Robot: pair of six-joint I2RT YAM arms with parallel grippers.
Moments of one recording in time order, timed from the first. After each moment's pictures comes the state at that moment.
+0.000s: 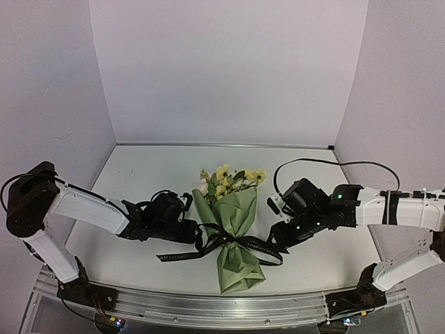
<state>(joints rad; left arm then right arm) -0.99 1.60 0.71 0.08 -0.06 -0.70 0.96 1.31 0.87 -0.63 -0.02 0.51</state>
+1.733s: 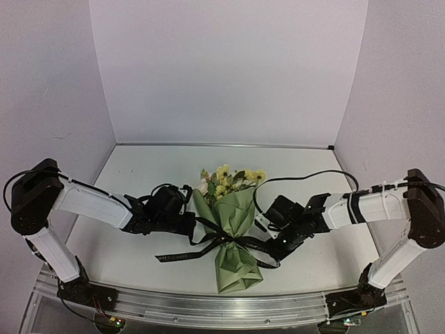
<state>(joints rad) -0.94 1.64 0.77 0.08 -0.12 -0.63 0.96 1.57 0.84 -0.55 0.00 0.32</state>
